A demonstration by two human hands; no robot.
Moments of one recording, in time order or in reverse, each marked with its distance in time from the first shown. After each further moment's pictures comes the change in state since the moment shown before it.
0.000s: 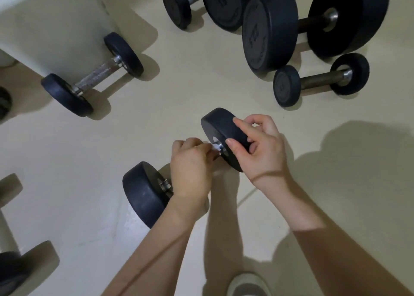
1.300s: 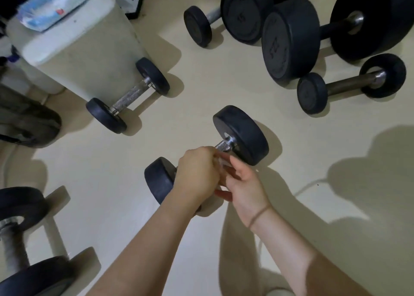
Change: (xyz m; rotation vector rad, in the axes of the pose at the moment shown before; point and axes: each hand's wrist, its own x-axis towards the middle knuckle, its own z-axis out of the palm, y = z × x) left_hand 0.025 -0.011 -0.061 0.145 -0.402 -0.076; right_hand -0.038 -0.044 0.066 0.973 -0.346 0.736
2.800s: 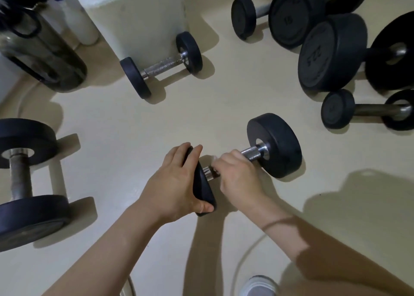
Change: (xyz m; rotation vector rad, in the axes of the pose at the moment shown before) left_hand -0.089 -0.076 0.002 -0.019 -0.056 0.036; right_hand 0.004 0.012 0.010 -1.515 -0.168 -0.932
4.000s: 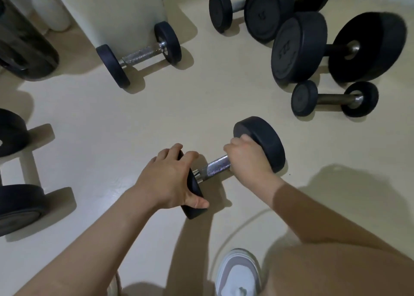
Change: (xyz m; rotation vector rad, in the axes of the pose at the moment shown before) left_hand -0.005 0.023 0.009 0.103 -0.201 0.001; right_hand -0.018 0.023 -0.046 -0.355 -0.280 0.085
